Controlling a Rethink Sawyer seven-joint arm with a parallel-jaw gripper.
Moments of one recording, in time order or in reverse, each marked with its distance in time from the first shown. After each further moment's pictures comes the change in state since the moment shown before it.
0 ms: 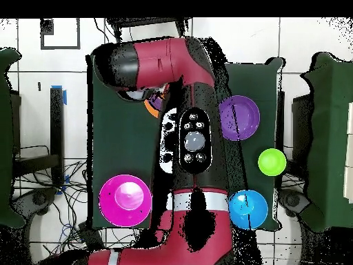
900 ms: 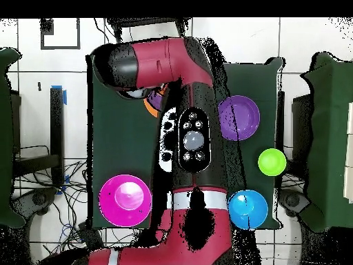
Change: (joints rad) arm 0.000 0.004 0.007 0.000 -0.005 -0.064 0.000
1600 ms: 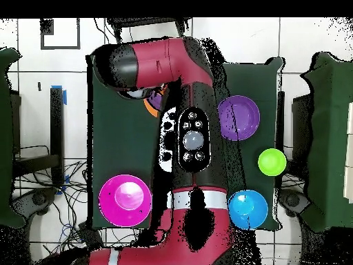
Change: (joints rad) arm -0.001 0.000 0.002 0.000 -0.007 -0.002 0.000
